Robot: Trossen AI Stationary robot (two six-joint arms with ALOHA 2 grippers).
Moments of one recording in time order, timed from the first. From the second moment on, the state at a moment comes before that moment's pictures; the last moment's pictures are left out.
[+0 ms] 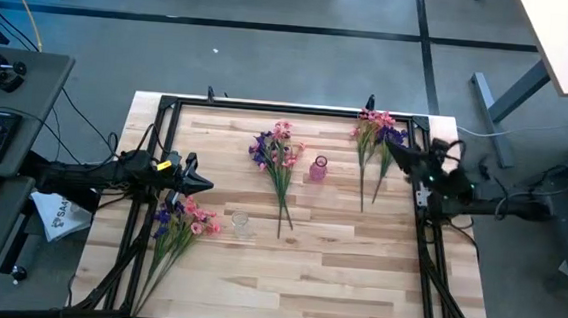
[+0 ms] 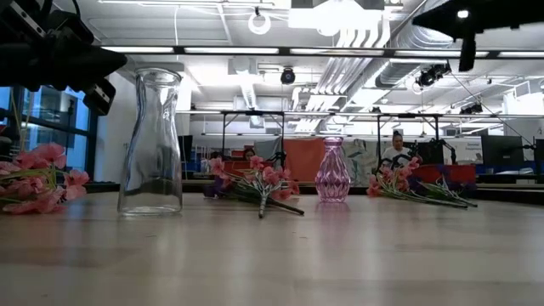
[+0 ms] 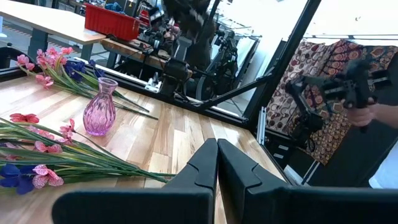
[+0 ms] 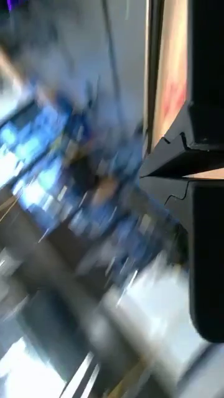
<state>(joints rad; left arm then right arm) 0.05 0.02 0.01 0.03 0.12 -0.36 -0.02 0.36 0.44 0.03 0.55 0.63</state>
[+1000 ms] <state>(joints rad) 0.05 0.02 0.01 0.03 0.12 -0.36 -0.58 1.43 0.74 -0.65 0.08 0.75</state>
